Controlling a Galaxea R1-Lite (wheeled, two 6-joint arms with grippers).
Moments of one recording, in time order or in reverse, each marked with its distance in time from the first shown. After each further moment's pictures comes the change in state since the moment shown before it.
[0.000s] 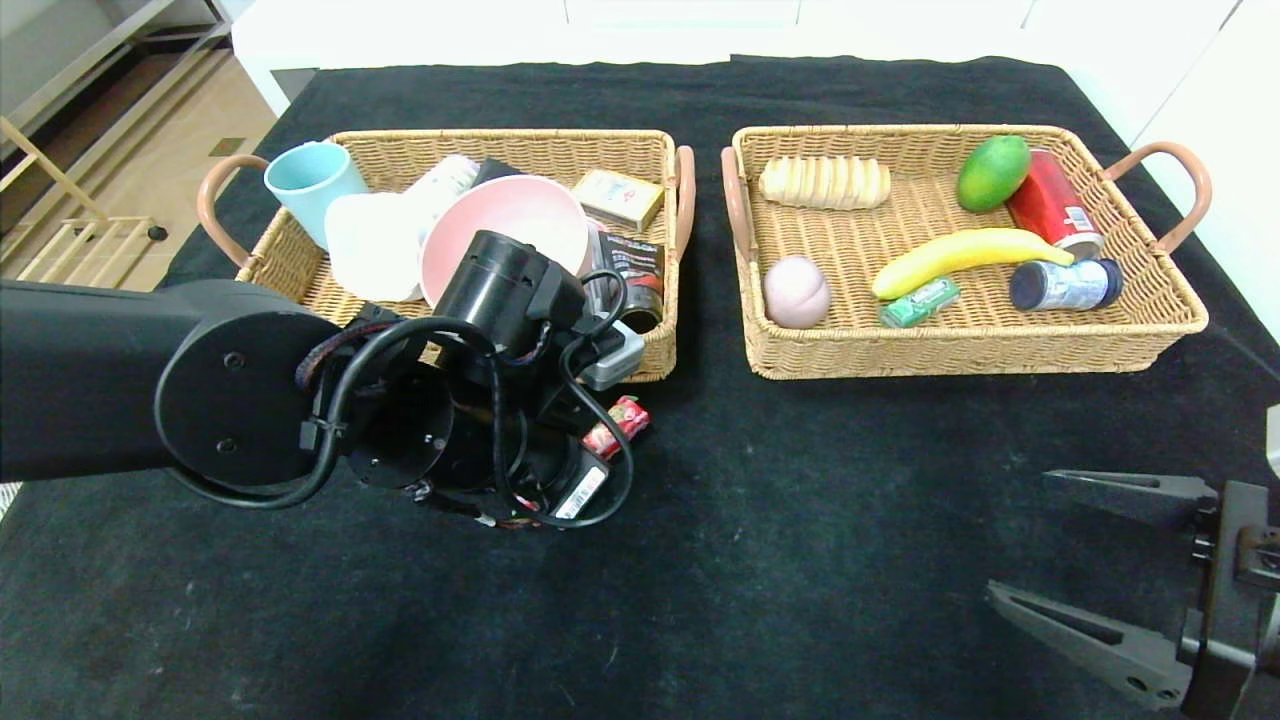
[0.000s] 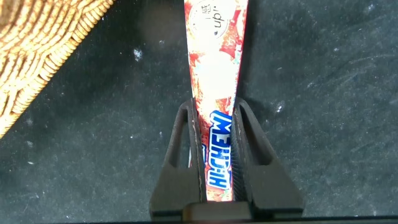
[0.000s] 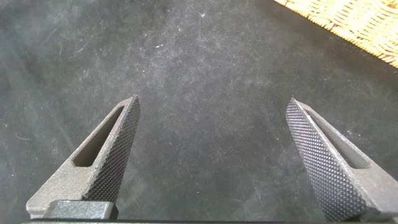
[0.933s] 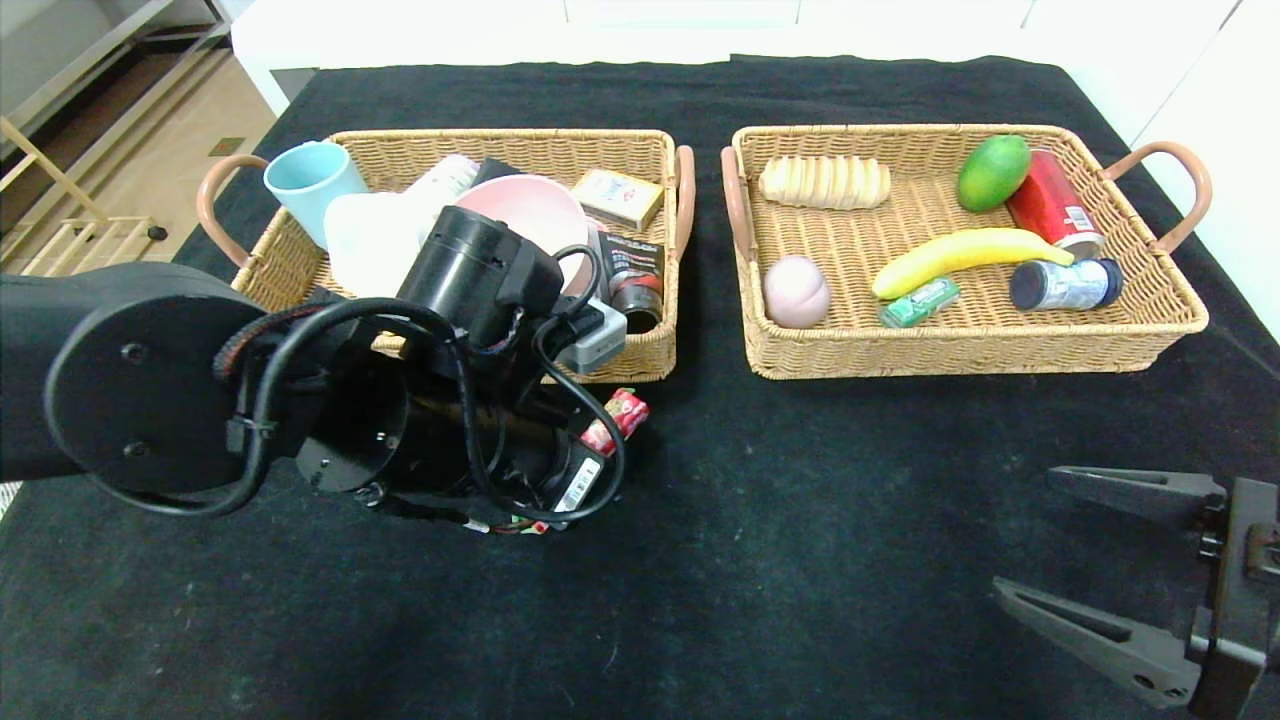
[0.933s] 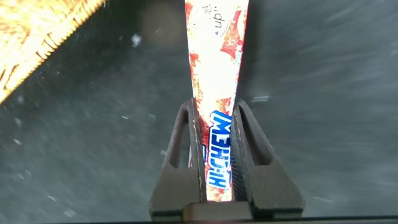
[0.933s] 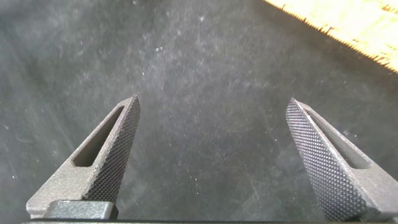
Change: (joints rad) left arm -0.023 -0.071 0.015 0.017 -0.049 -0.137; right arm 0.000 -0.013 -0.004 0.000 -0.003 0.007
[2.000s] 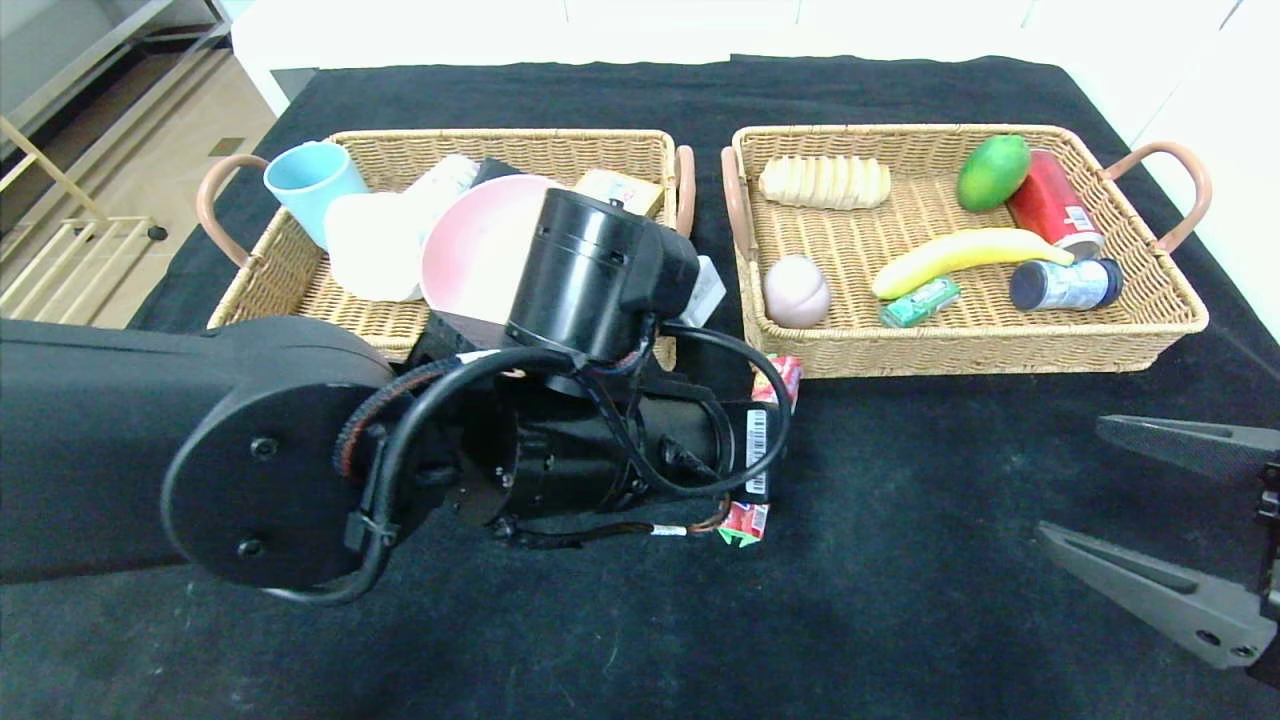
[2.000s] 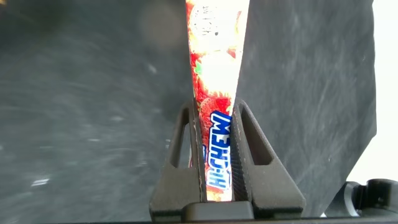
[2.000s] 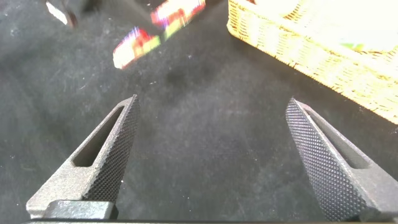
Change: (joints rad) left arm -0.200 0.074 -0.015 -0.321 -0.186 -0.538; right arm -0.017 -0.062 -0.055 0.004 -0.006 0.043
